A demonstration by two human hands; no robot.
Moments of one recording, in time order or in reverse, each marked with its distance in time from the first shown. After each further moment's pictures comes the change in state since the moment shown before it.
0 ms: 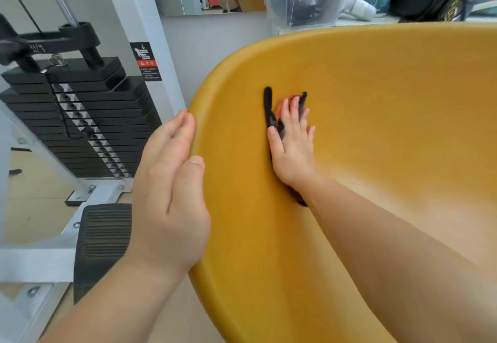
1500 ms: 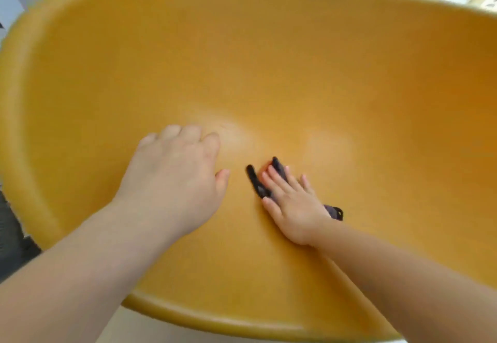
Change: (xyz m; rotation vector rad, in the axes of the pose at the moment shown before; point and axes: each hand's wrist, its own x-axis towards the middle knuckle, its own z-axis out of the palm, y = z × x) left_hand -0.049 0.074 0.091 0.956 -0.763 0.384; right_hand -0.210 0.124 -0.131 -0.578 -0.569 0.241
